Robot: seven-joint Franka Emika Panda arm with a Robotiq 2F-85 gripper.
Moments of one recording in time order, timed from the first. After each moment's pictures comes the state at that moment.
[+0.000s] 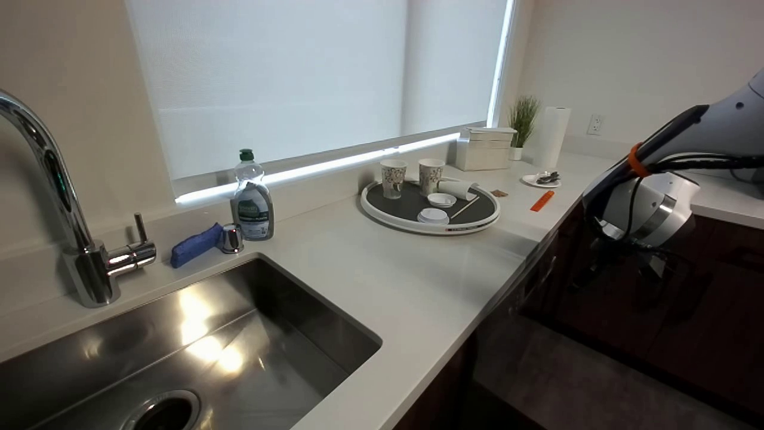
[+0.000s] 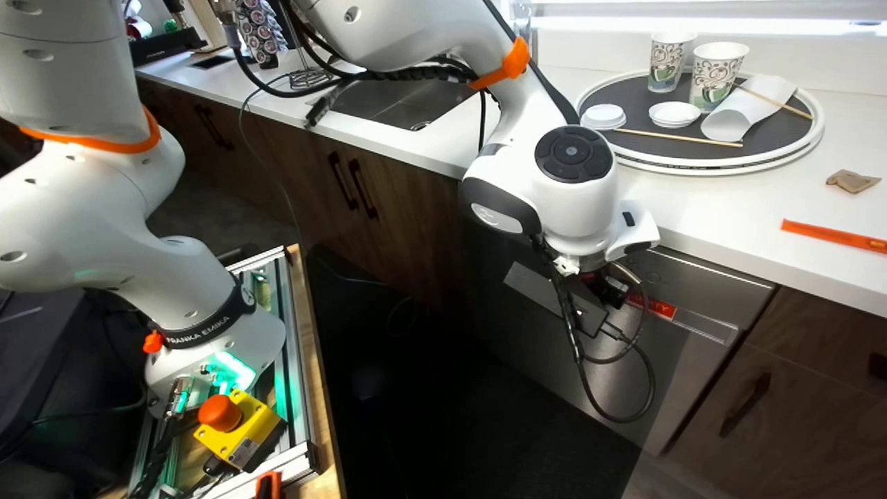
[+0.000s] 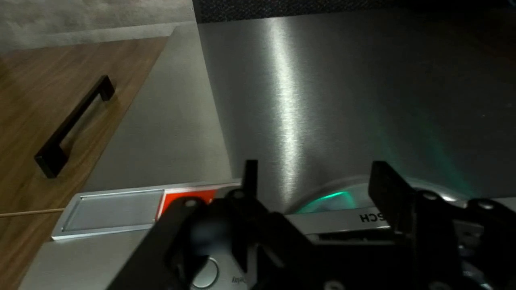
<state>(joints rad) -0.38 0.52 0.04 -2.15 0.73 2.81 -1.43</state>
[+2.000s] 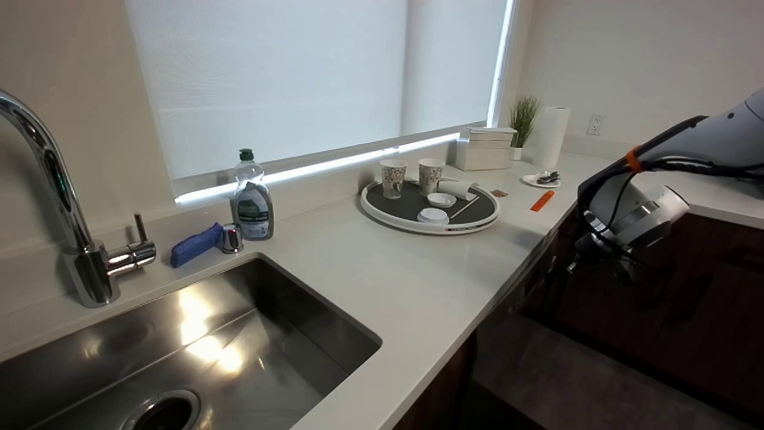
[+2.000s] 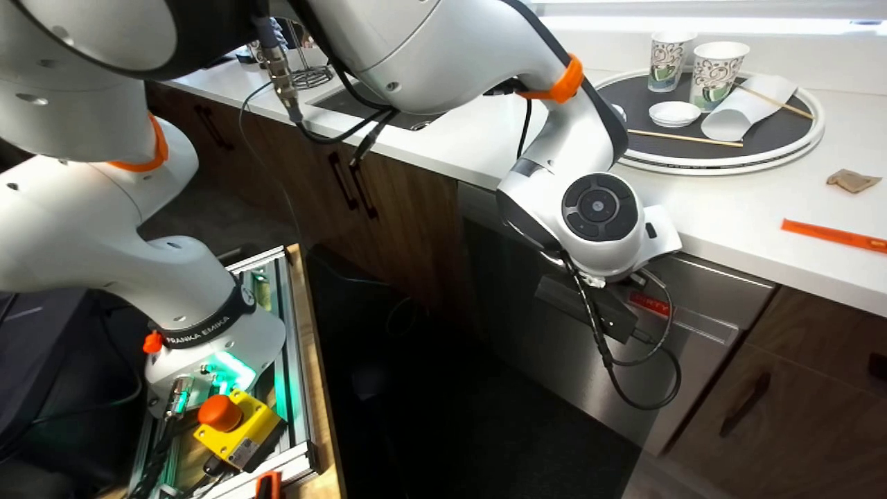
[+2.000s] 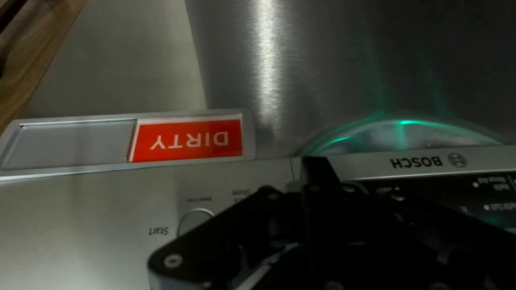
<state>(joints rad) -0.65 0.69 0.34 -1.98 0.93 2.81 -1.76</state>
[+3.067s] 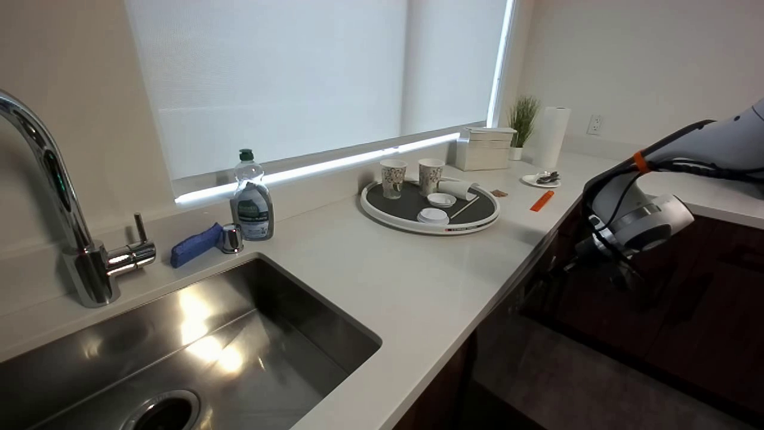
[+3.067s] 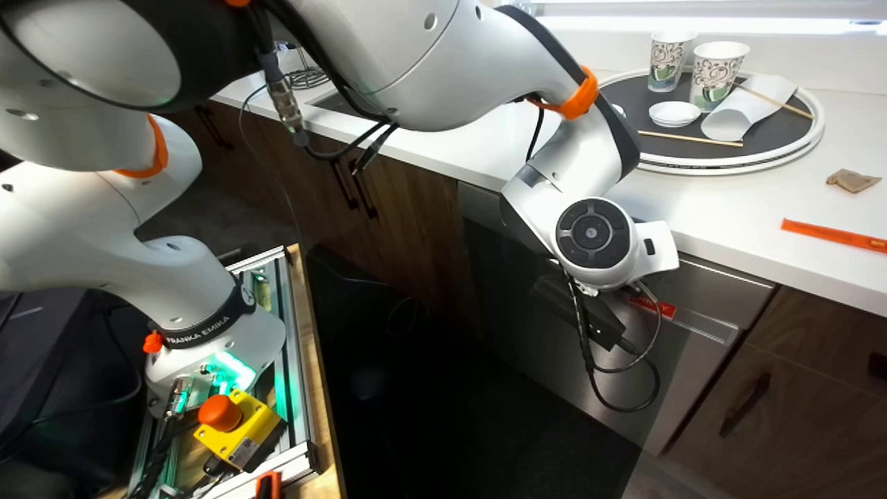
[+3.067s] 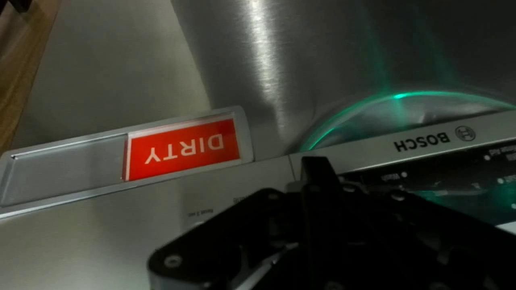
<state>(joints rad) -0.74 0.73 0.42 -1.96 1.04 2.81 -1.77</state>
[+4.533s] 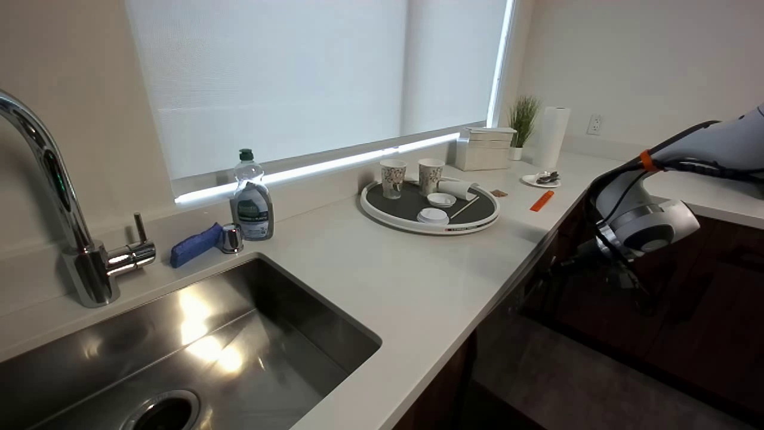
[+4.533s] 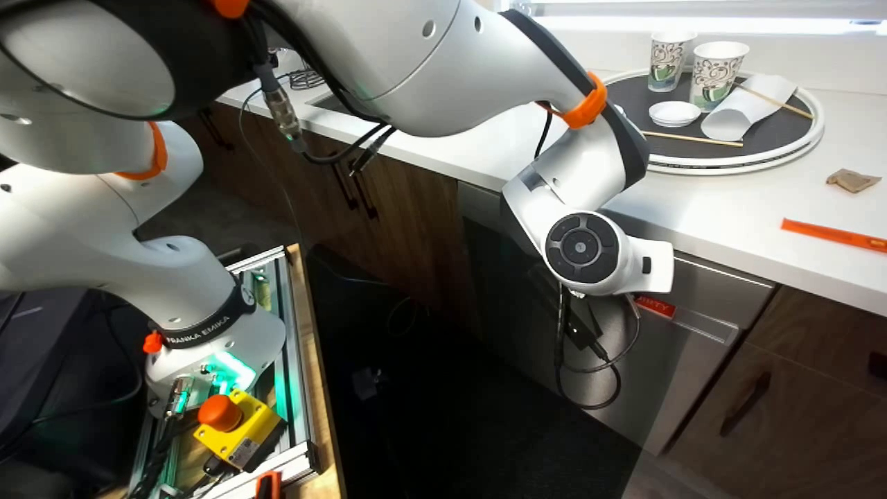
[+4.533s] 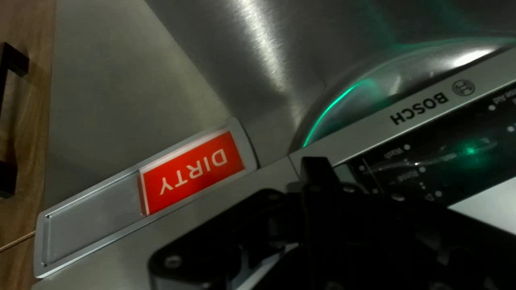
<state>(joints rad) -0.77 0.74 0.45 -1.96 1.16 2.81 -1.63</state>
